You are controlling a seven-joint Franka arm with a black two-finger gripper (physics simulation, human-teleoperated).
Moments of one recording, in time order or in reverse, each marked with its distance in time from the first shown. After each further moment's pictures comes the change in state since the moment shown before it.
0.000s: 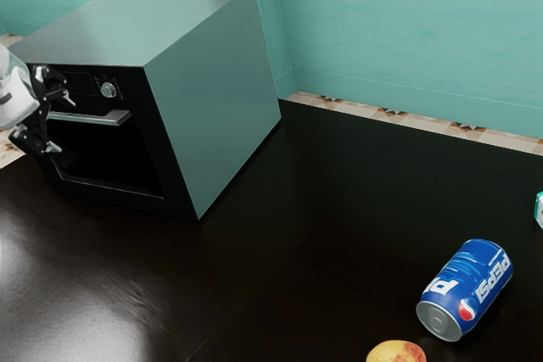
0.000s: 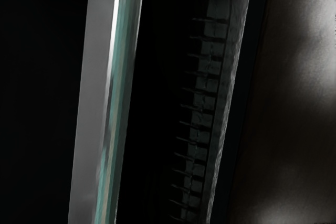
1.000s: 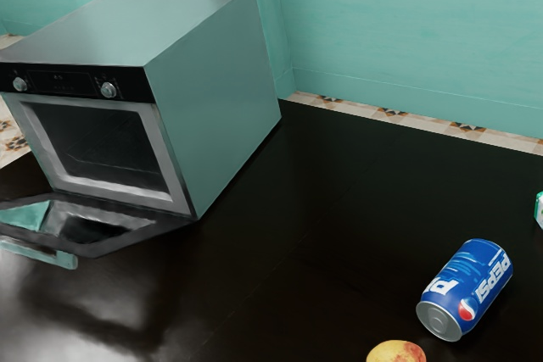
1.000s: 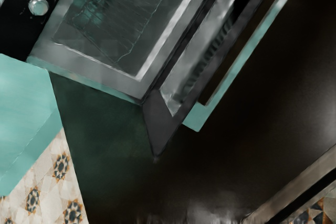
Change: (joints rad) arm 0.225 -0.724 0.365 -0.223 -0.014 -0.399 0.117
